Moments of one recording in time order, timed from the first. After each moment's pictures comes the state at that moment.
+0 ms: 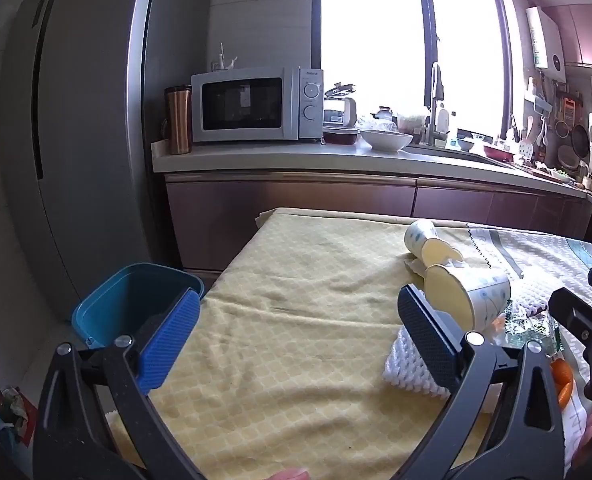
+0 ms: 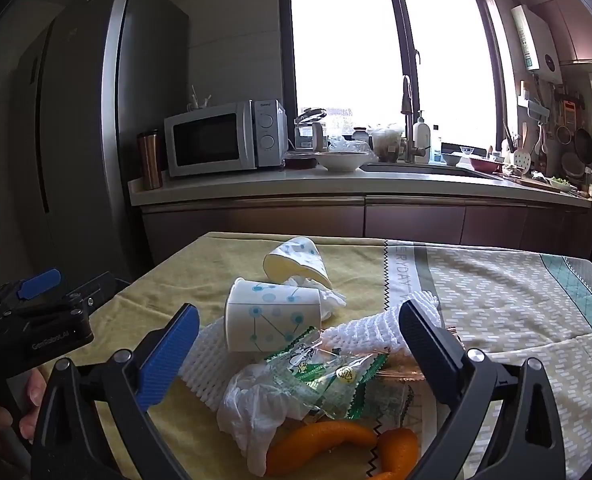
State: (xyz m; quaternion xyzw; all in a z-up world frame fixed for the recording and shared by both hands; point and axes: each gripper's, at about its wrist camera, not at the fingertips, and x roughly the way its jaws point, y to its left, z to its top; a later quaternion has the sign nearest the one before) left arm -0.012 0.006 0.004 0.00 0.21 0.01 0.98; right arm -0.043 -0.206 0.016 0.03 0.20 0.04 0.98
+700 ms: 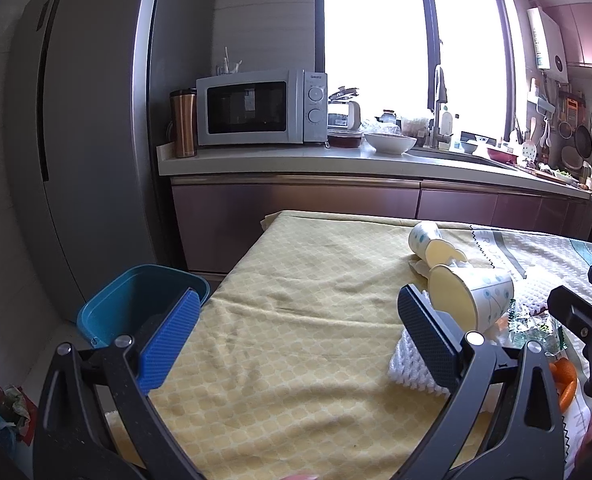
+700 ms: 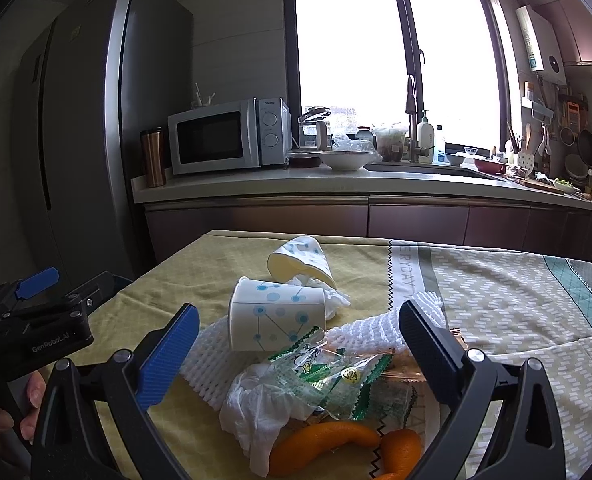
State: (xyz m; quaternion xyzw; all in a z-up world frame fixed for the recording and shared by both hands) left arm -0.016 0.007 0.006 0.00 0.20 0.02 0.98; right arm -0.043 -0.205 0.014 0.02 0.20 0.05 0.98
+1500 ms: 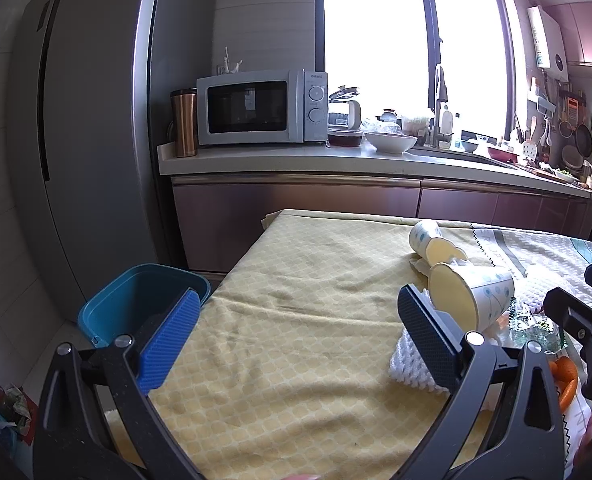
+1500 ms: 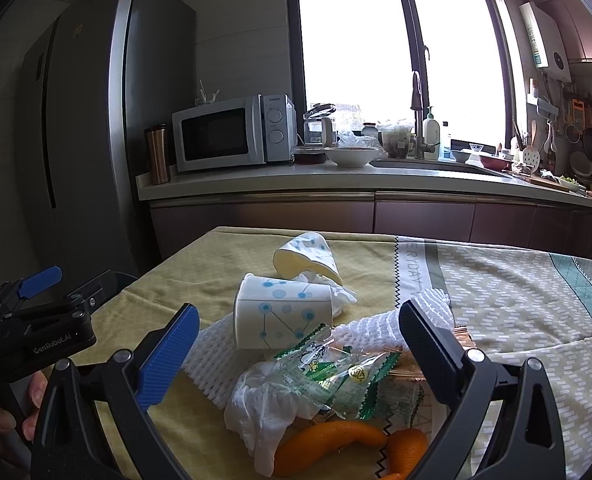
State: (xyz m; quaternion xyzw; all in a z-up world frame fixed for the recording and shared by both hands) left arm -0.018 0.009 0.006 0.00 0.20 0.02 0.98; right arm -0.041 -0.204 0.012 0.02 0.21 0.06 0.98
